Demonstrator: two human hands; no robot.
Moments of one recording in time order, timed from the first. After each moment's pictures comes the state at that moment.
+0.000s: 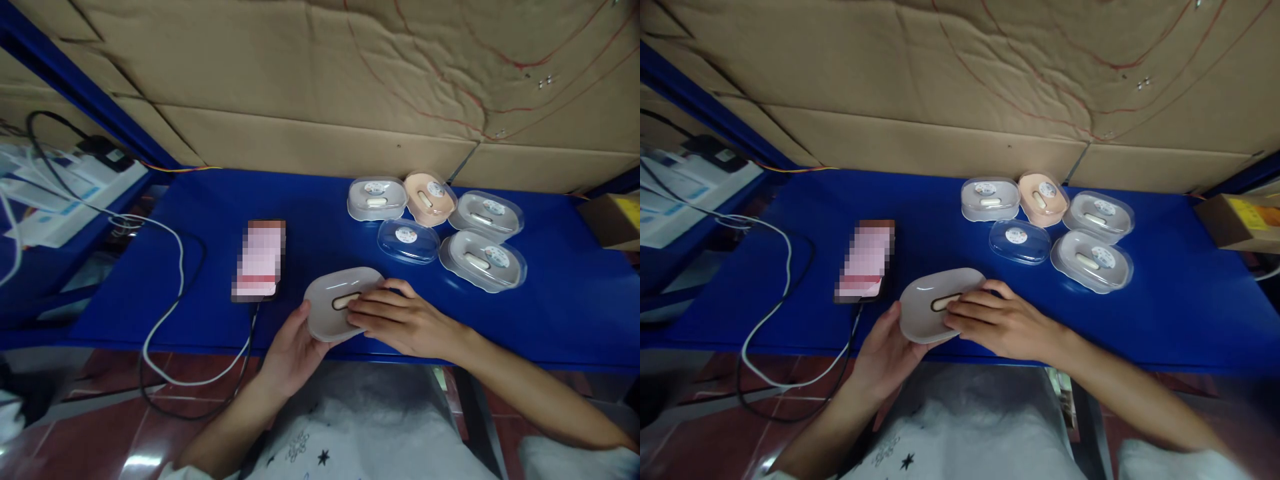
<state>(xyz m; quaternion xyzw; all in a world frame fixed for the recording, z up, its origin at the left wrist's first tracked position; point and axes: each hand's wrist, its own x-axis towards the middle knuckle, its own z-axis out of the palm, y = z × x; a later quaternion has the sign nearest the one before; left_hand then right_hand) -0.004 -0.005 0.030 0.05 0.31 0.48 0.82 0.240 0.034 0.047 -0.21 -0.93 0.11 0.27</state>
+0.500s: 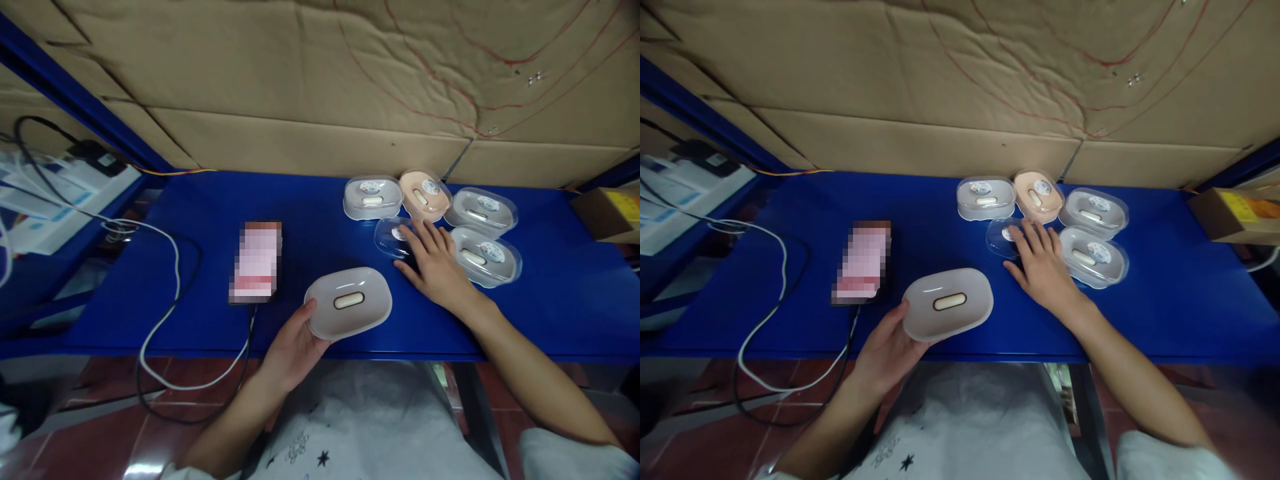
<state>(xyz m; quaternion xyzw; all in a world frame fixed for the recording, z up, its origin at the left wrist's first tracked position) -0.007 -0.003 0.019 0.07 0.31 0.46 0.83 0.293 0.077 0.033 -0.54 -0.82 0.01 0.19</state>
